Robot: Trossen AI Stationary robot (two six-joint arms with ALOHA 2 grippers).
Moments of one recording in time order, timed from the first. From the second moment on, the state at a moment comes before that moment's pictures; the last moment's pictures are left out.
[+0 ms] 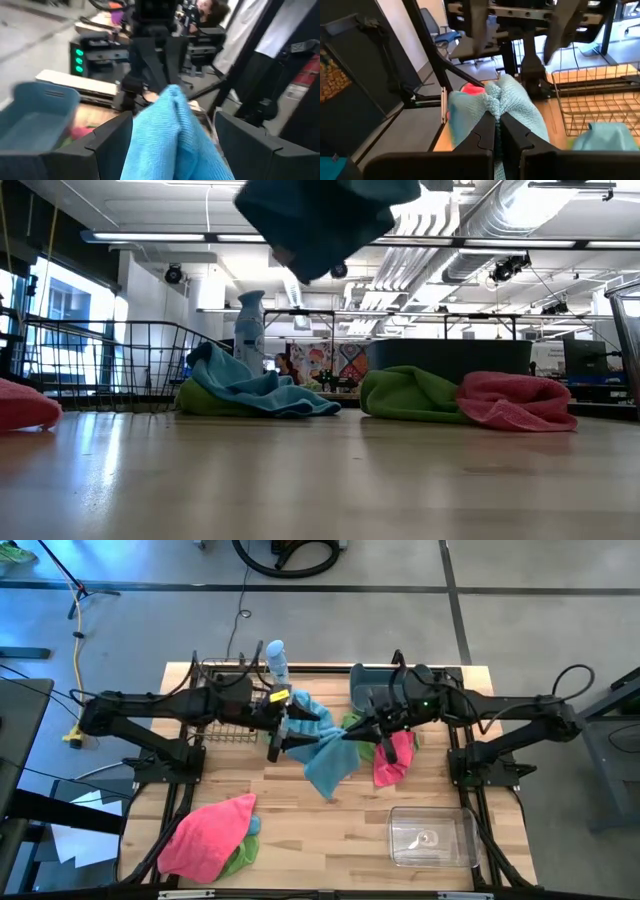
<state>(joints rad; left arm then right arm) -0.01 1.27 1.26 -0.16 0.10 -0.25 -0.04 1.23 1.20 -0.17 -0.30 0.17</state>
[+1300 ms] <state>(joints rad) -0.04 1.42 1.26 -0.22 0.12 -0.21 -0.03 1.29 1.20 -0.07 -0.28 0.07</state>
